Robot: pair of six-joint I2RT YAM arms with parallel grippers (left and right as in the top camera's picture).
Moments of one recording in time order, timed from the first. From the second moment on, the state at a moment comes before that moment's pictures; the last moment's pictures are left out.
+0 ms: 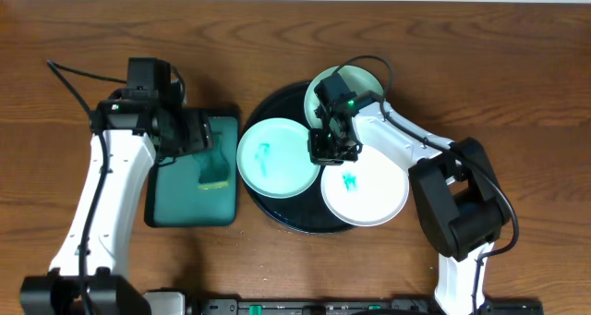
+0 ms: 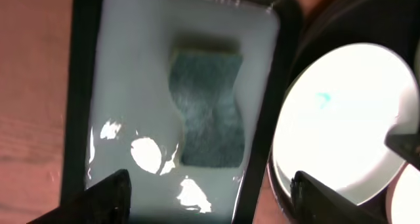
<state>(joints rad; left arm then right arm) -0.01 1.49 1.22 -1.03 0.10 -0.24 0.51 2.07 1.38 -0.77 -0.33 0.51</state>
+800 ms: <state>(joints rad) -0.01 1.92 1.22 -0.98 0.18 -0.23 0.51 2.07 1.38 -0.77 -0.32 0.51</state>
